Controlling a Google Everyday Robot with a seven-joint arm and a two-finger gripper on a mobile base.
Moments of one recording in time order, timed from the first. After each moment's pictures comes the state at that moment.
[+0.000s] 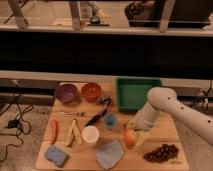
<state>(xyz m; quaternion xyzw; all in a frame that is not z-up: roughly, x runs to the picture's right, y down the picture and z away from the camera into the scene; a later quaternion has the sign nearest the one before) 0.144 0.229 0.713 -0.42 -0.25 -0.06 0.87</state>
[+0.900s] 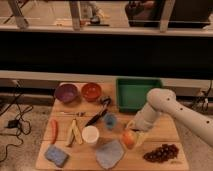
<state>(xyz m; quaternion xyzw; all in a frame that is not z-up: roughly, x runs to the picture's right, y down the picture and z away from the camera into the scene) 0.141 0.233 0.715 -0.42 -0.25 -0.06 0.87</state>
